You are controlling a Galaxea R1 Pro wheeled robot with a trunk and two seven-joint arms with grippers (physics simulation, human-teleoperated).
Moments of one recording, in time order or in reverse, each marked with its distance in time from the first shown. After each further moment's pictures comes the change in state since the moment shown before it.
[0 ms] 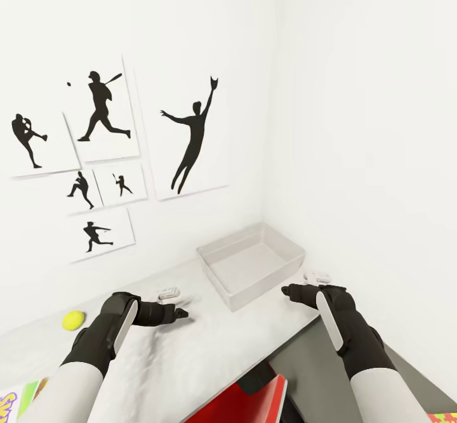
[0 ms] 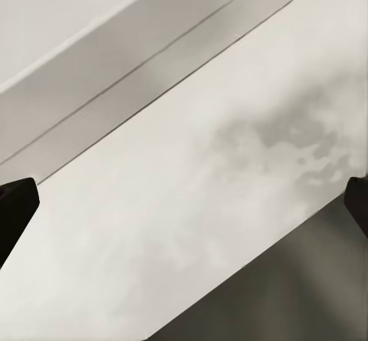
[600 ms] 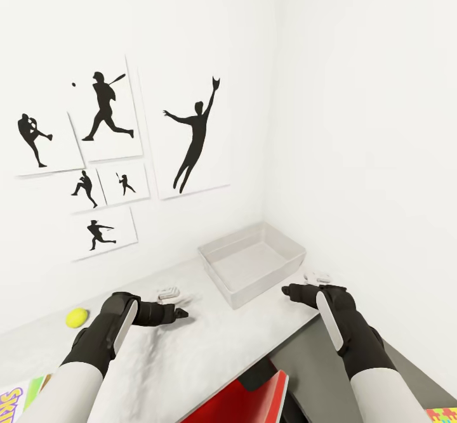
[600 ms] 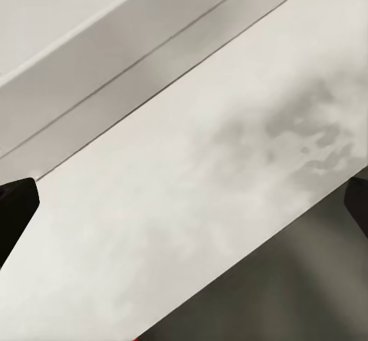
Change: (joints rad) left arm 0.000 0.001 0.000 0.000 0.000 0.001 0.000; right arm 0.000 0.000 -0.001 -0.002 0.000 0.000 0.000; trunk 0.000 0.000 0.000
